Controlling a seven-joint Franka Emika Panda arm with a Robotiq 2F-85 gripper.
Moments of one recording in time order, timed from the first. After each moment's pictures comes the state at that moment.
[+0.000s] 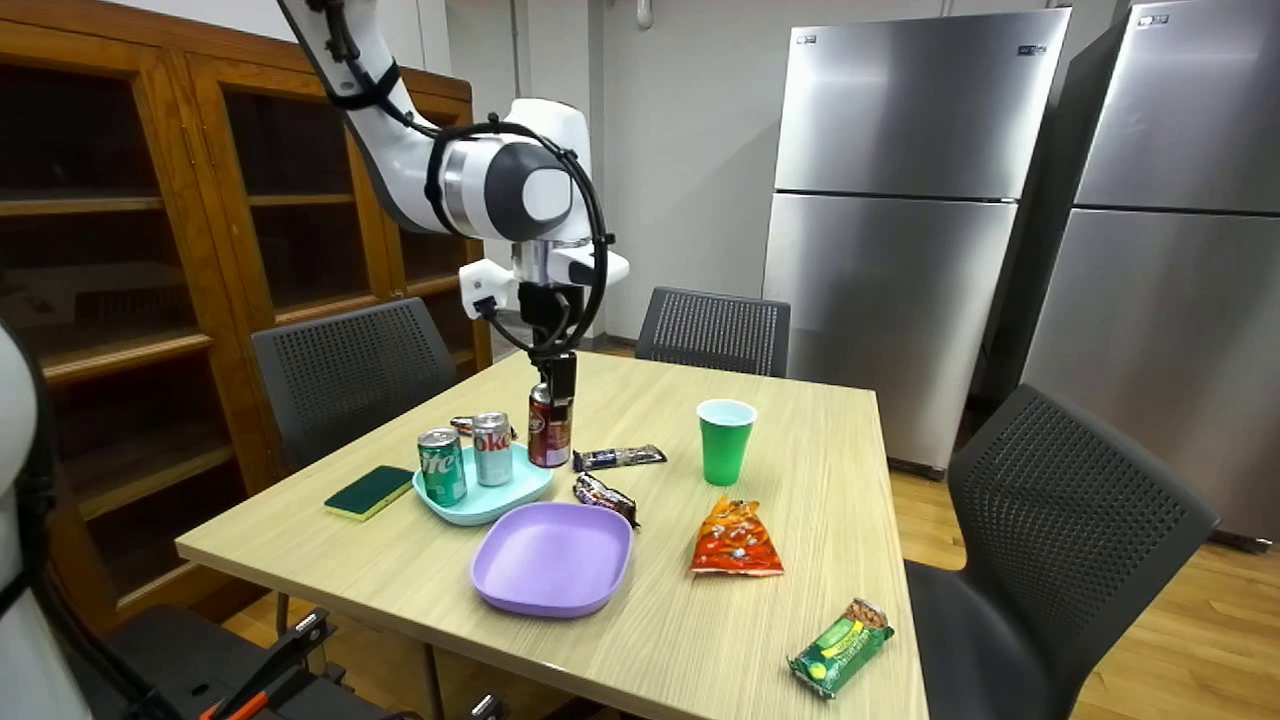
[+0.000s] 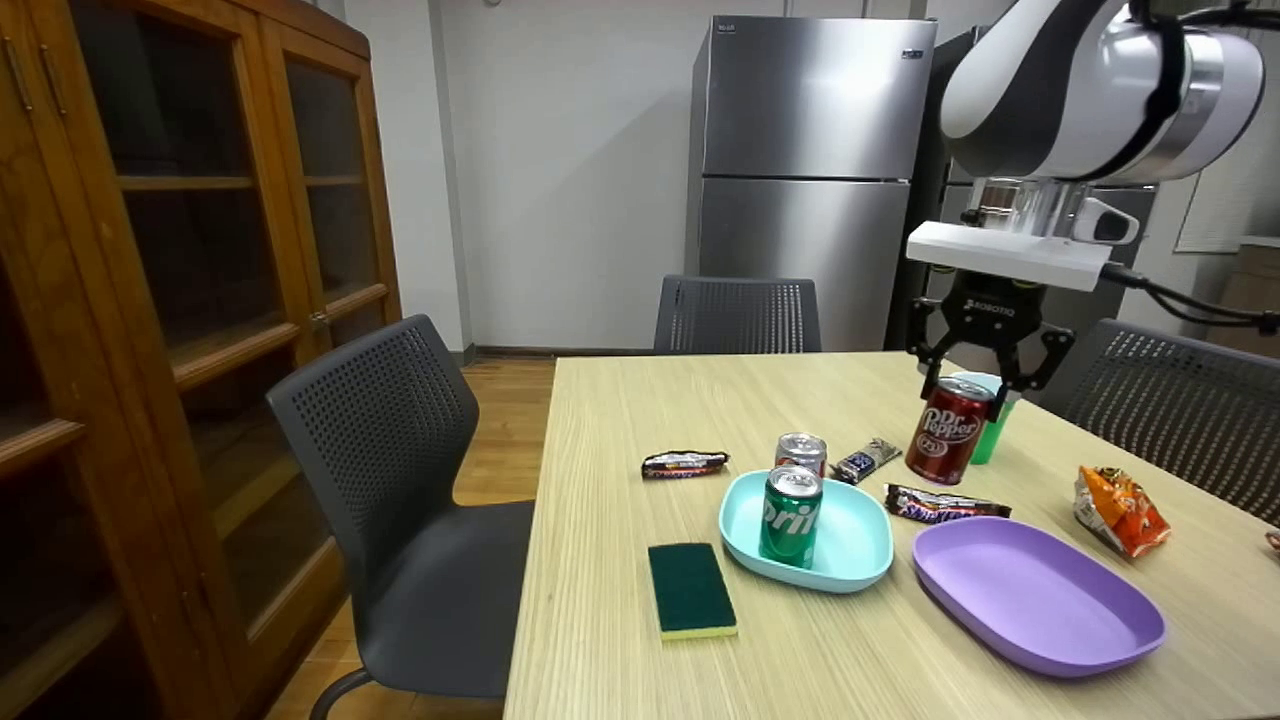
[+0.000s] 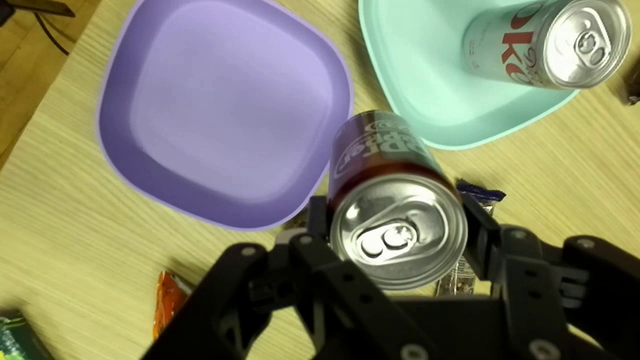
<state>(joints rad) 0.06 0.15 -0.05 -2.37 0.08 2.56 0.70</state>
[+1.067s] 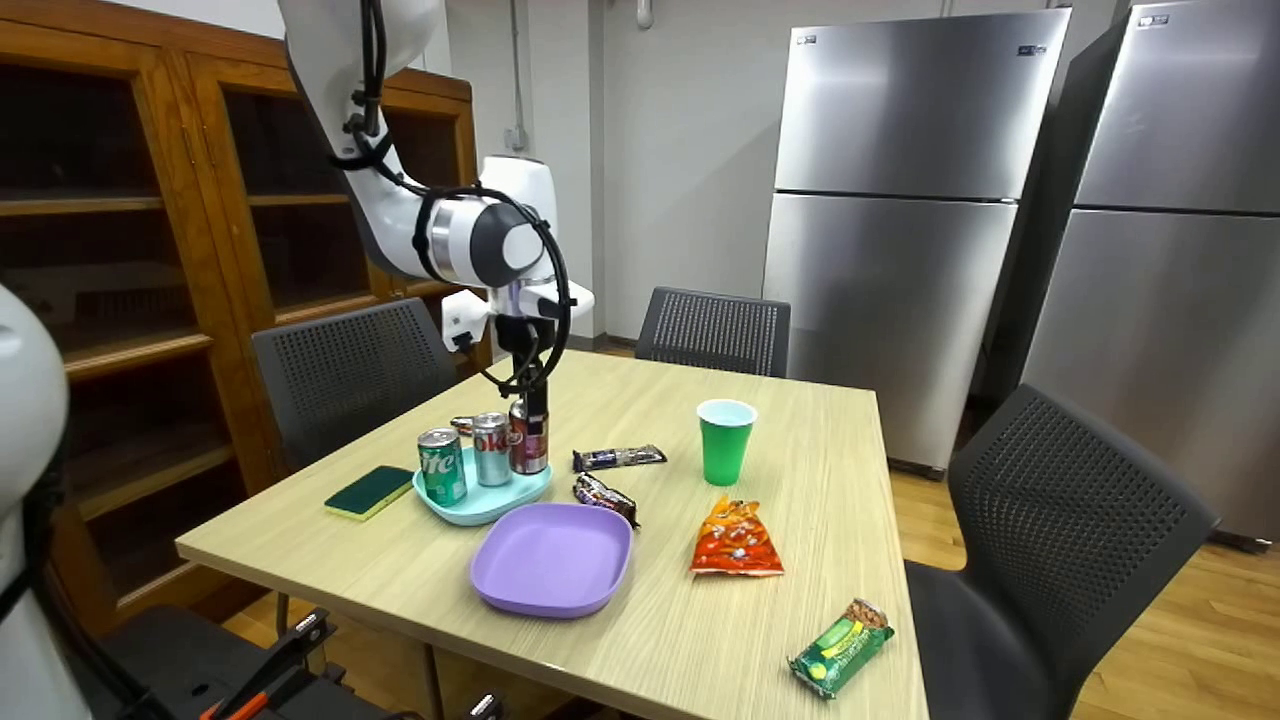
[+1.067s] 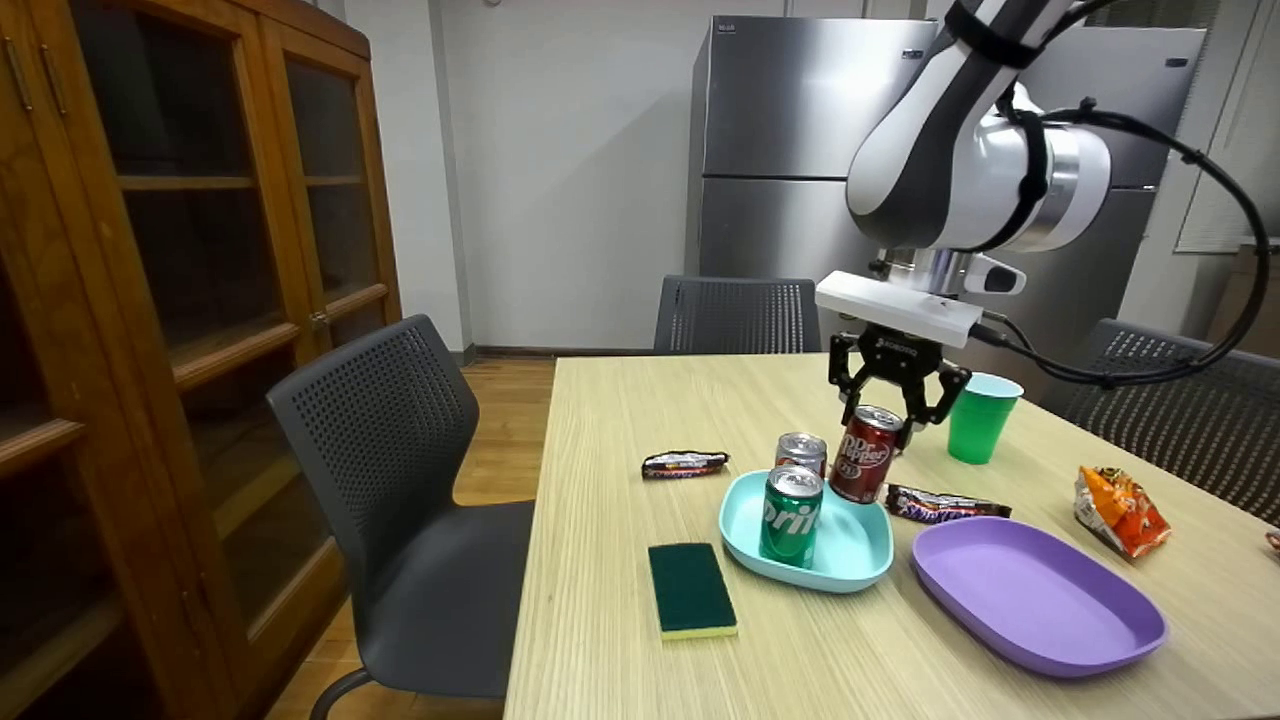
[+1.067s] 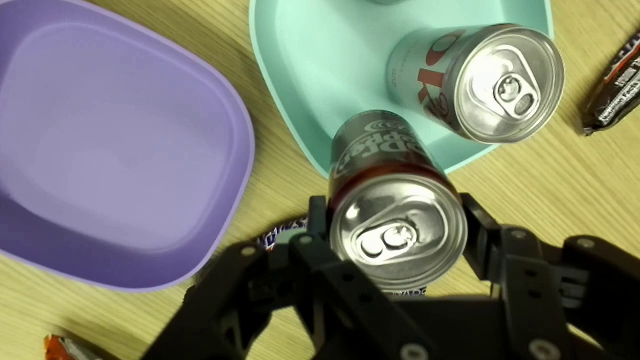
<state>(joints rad) 0.15 0.35 -0.03 -2.25 0.09 2.69 0.80</state>
